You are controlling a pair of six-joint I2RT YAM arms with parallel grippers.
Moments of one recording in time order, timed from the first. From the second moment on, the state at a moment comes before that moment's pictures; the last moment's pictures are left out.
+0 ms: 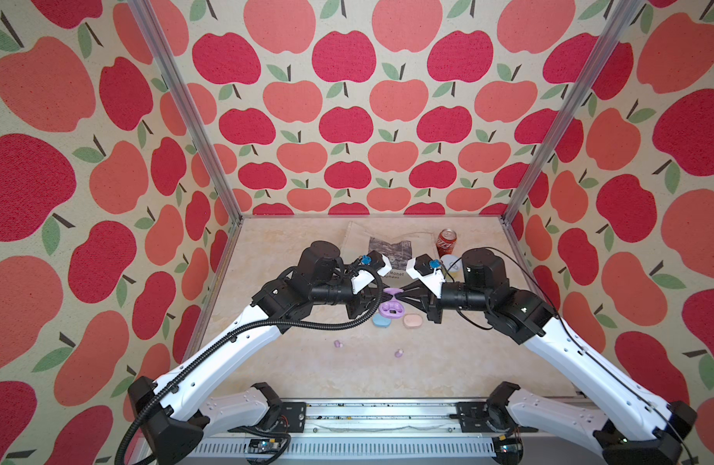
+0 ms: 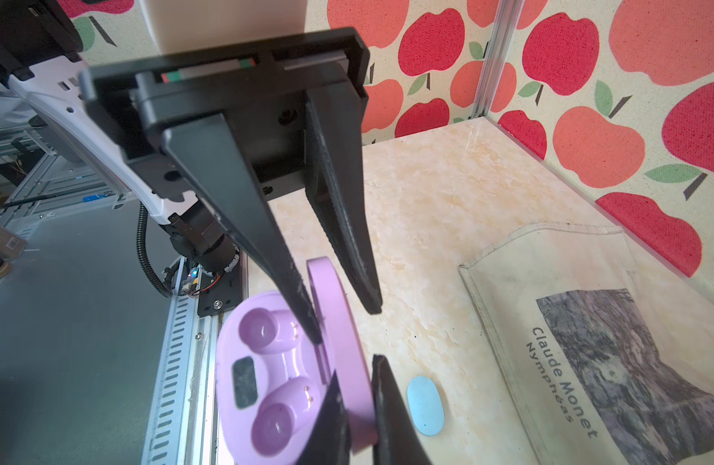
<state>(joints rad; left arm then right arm) -0.76 1.16 1.21 -0.52 0.58 0.21 0.77 1.03 1.10 -0.52 -0.57 -0.22</state>
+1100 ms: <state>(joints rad) -0.35 0.82 1.03 -0.65 0.18 -0.47 0.71 1.02 1.10 -0.43 -0.37 0.23</state>
